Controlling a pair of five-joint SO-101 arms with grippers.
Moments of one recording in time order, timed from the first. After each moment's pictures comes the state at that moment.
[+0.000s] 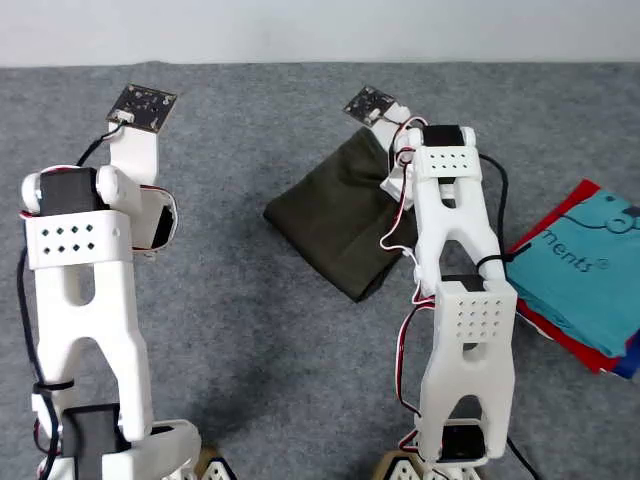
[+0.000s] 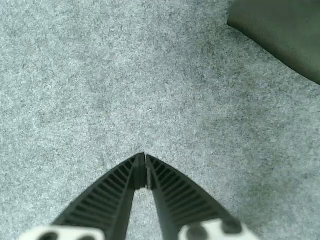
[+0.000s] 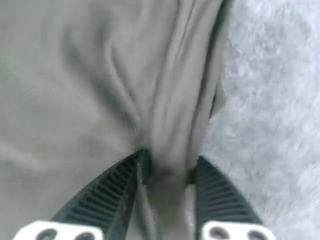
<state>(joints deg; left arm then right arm) -10.1 -11.3 0.1 98.7 -11.1 -5.5 45.5 -39.6 71.6 38.8</state>
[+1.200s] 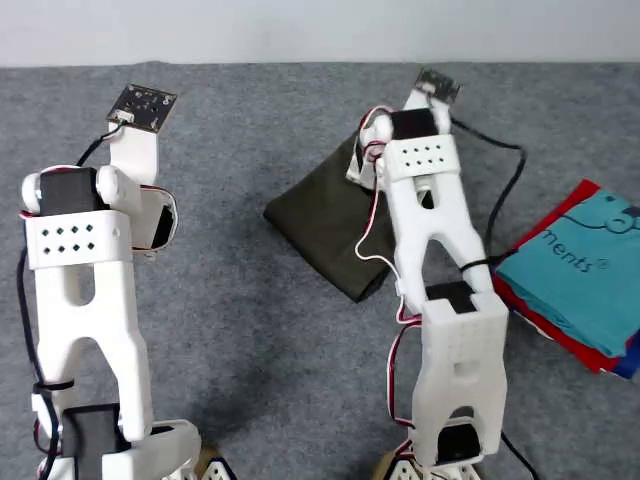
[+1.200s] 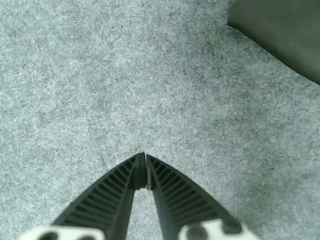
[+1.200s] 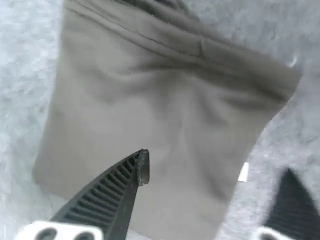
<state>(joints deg) -10.1 -11.3 0.1 98.7 -11.1 -13.5 37.8 -39.7 86.6 -41.8</state>
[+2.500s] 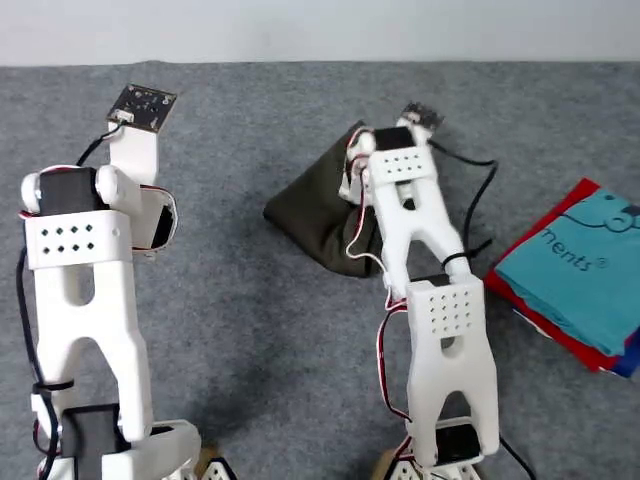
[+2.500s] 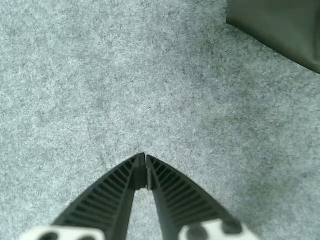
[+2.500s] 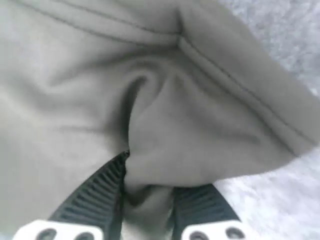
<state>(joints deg) -10.1 -11.3 0.1 98.7 -11.1 -13.5 50.9 -50.4 88.6 -41.3</state>
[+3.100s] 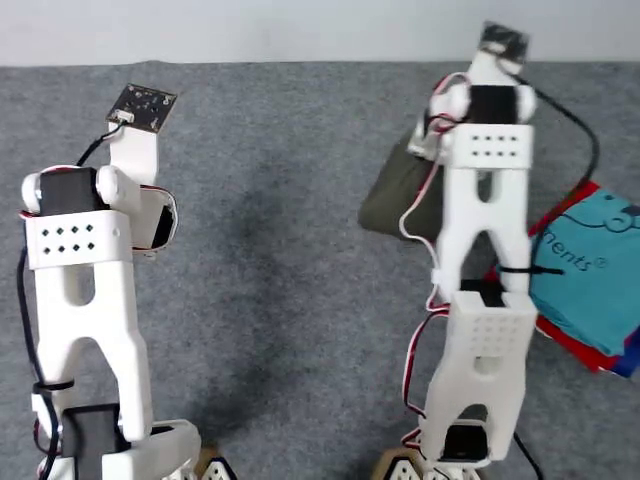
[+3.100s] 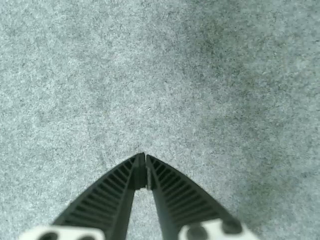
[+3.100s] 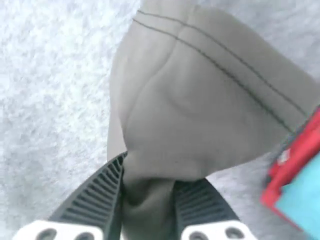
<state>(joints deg) -10.1 -11.3 0.1 98.7 -11.1 -1.1 36.4 -62.2 100.5 -20.7</state>
